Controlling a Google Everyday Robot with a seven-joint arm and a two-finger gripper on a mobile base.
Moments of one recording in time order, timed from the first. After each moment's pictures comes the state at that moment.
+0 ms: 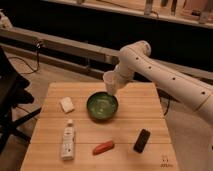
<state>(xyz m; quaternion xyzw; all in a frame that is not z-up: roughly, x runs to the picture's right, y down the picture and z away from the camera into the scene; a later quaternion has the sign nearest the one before) 0.089 -0.002 0.780 -0.21 -0.14 -0.14 0.96</state>
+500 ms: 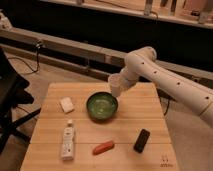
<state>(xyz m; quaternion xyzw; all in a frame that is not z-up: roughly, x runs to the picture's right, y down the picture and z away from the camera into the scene) 0.084 0.002 0.783 -0.21 -0.14 -0.14 0.96</state>
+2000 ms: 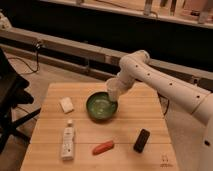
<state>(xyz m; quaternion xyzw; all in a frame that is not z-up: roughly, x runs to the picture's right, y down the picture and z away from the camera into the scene) 0.080 0.023 0.803 -0.24 -0.14 -0.15 0.95</state>
